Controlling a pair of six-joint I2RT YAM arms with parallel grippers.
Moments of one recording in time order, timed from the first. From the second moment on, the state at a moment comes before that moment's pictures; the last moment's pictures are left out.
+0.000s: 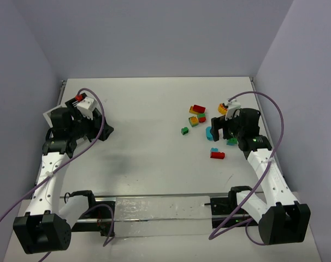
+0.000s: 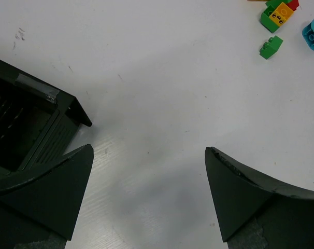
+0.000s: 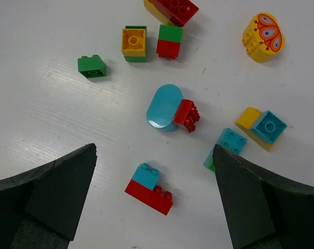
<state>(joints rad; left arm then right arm) 0.04 0.96 0.83 -0.40 0.55 0.14 0.03 0.96 0.75 -0.40 -0.27 -0.18</state>
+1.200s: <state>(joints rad) -0.21 1.02 0.89 -0.45 0.44 0.25 -0.16 2.12 1.88 -0.93 -0.33 -0.66</state>
